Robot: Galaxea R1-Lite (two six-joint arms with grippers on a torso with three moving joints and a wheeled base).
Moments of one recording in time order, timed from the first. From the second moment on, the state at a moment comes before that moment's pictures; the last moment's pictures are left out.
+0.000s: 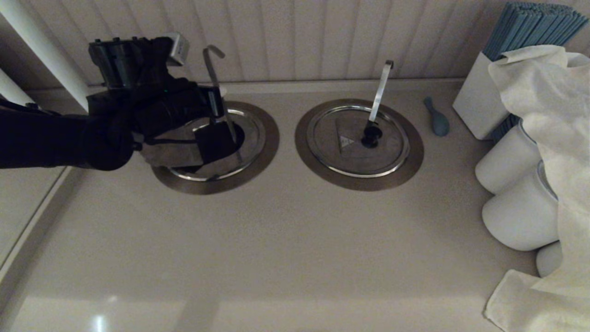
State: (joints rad) left arm -0.26 1.88 -1.47 -0.50 -0.12 -0.02; right arm 0.00 0.00 0.00 0.00 0.00 0.01
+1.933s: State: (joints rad) left arm -0.20 1.87 -1.46 -0.51 -0.13 0.02; right arm 0.00 0.00 0.00 0.00 0.00 0.01
